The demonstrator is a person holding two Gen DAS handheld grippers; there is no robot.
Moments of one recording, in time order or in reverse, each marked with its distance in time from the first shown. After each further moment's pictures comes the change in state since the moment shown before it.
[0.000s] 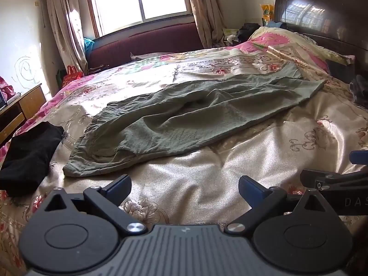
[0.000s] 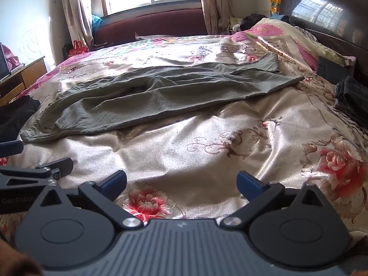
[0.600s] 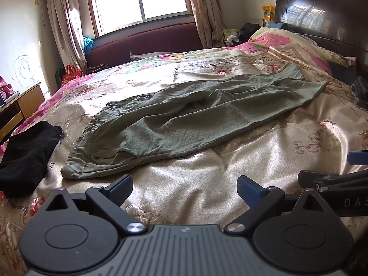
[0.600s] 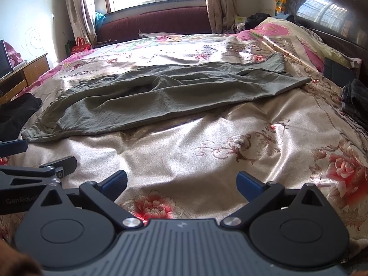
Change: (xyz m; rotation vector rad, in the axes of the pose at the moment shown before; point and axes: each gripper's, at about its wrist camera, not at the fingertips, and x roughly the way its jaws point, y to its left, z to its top) left arm 0.010 0.008 0.003 -0.008 -0.009 -0.006; right arm 0.011 0.009 0.009 -0.023 -0.002 0.016
